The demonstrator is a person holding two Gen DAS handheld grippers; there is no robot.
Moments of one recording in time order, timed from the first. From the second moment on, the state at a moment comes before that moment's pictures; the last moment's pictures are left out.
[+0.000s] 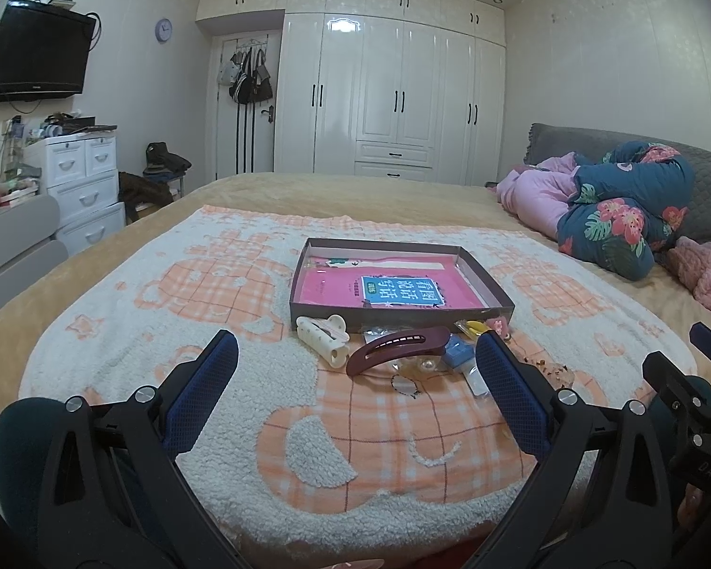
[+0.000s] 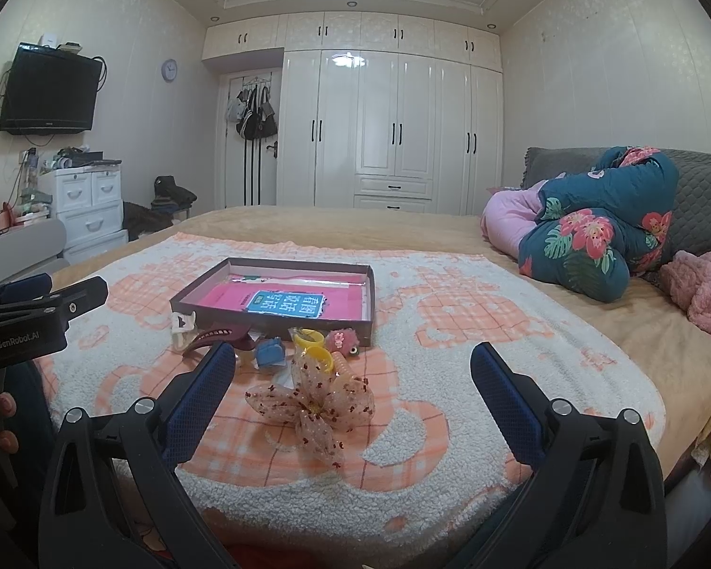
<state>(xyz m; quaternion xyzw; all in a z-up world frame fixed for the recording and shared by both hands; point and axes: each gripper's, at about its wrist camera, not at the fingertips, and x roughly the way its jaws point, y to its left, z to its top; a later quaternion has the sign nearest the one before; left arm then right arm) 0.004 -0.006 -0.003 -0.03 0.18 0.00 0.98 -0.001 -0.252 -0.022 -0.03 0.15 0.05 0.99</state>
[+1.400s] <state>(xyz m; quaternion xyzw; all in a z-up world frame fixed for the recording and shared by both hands) 0.134 -0.026 -0.055 0.14 0.33 -0.07 0.93 0.118 -0.228 -0.097 -0.05 0.37 0.12 0.92</state>
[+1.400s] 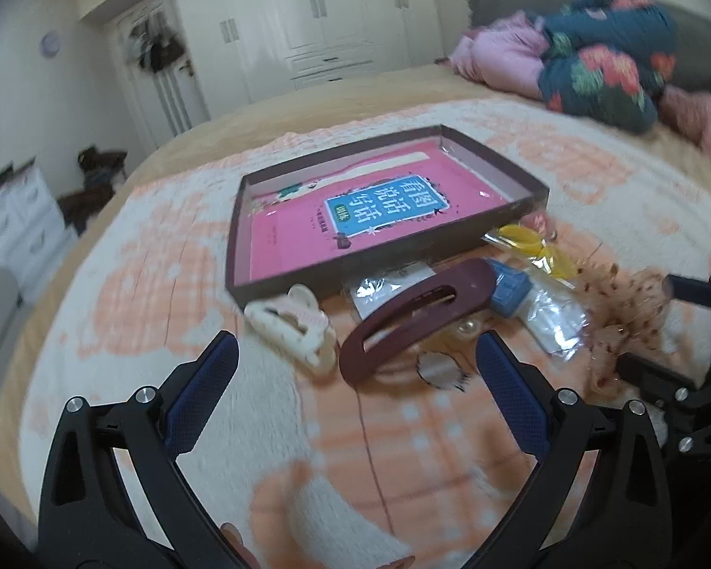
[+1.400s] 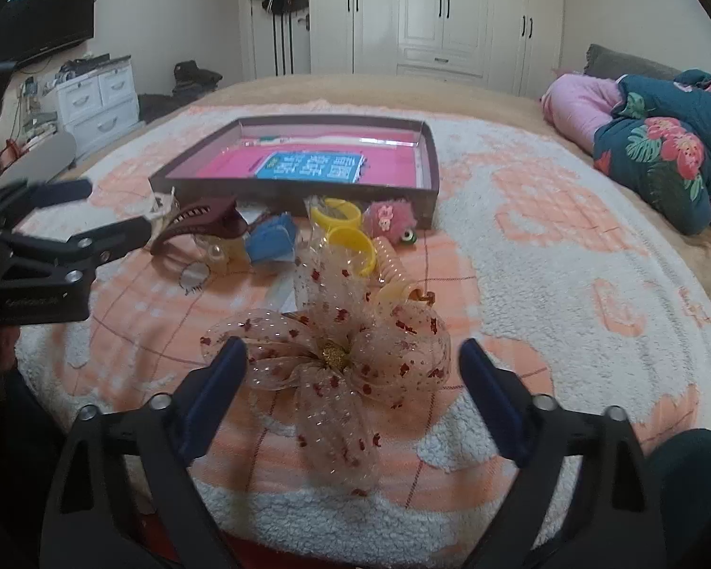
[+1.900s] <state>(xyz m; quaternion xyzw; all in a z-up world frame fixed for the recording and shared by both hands) 0.186 -0.028 -0.066 0.20 0.37 -0.19 0.89 0.118 -0.231 -0.102 -0.05 0.38 0.16 0.91</state>
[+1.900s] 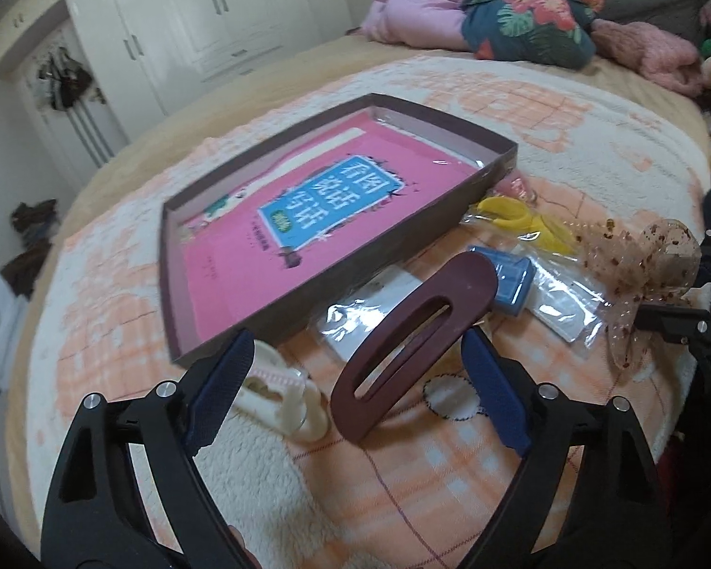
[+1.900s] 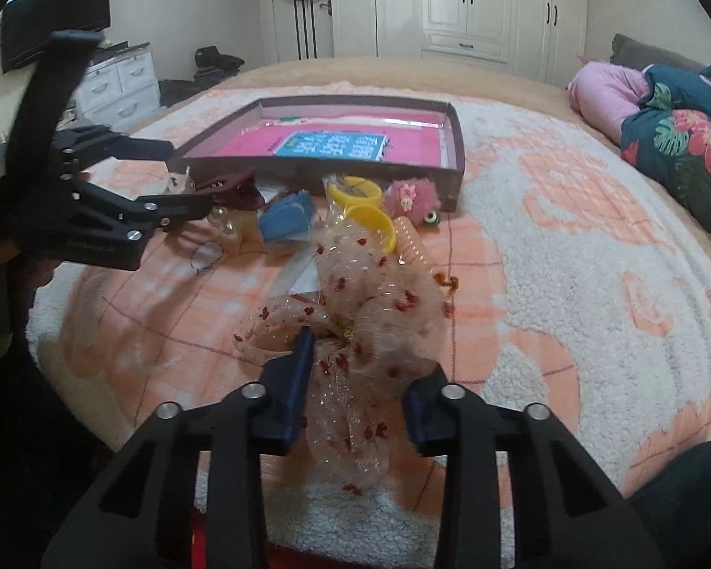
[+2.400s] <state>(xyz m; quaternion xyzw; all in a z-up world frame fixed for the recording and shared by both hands) 0.206 -0.015 -0.073 0.12 0.41 -0.28 0.86 0.120 -0.243 -0.070 -0.03 0.34 0.15 0.93</state>
